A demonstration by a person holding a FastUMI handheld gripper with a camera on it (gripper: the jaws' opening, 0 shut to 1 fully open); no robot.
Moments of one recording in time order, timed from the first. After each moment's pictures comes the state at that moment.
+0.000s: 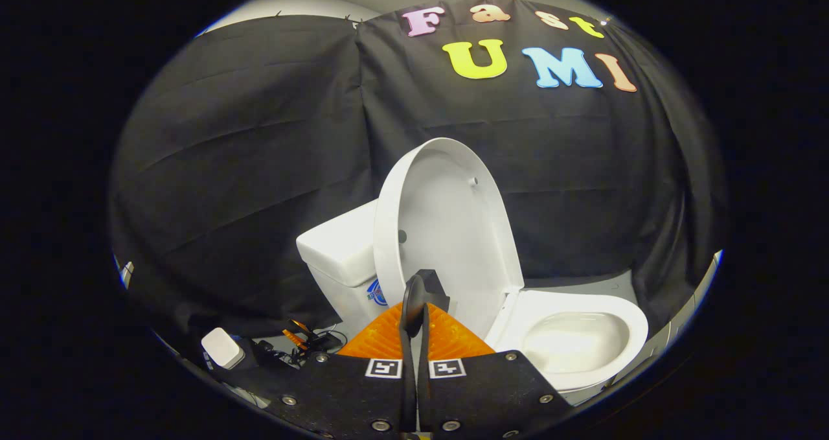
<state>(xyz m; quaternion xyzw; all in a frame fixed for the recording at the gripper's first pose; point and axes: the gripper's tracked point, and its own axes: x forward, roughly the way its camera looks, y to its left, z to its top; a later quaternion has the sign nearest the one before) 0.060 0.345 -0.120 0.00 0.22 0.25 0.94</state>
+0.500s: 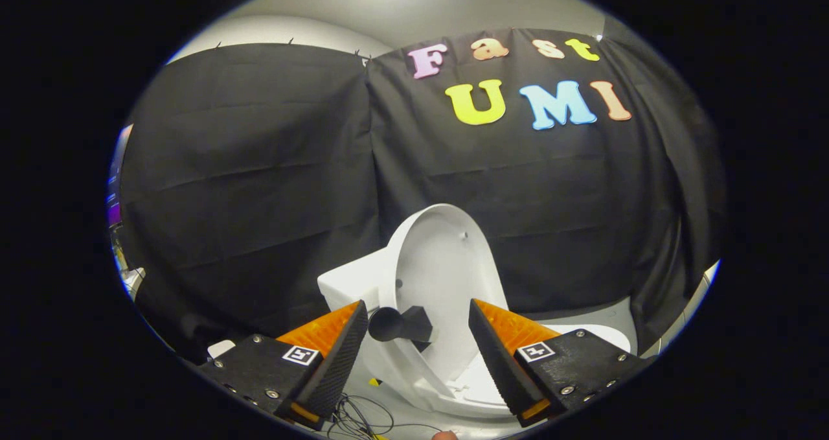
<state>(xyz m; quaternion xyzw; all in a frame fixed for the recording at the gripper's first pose) 0.036 0.281 -0.022 0.03 0.10 0.24 0.97</state>
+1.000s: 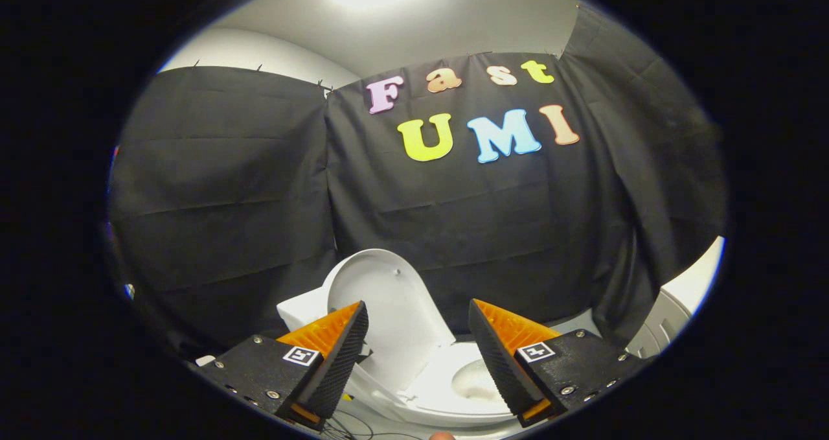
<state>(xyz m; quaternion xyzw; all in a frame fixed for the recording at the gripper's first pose) 0.034 0.170 0.021 0.03 0.04 0.15 0.99</state>
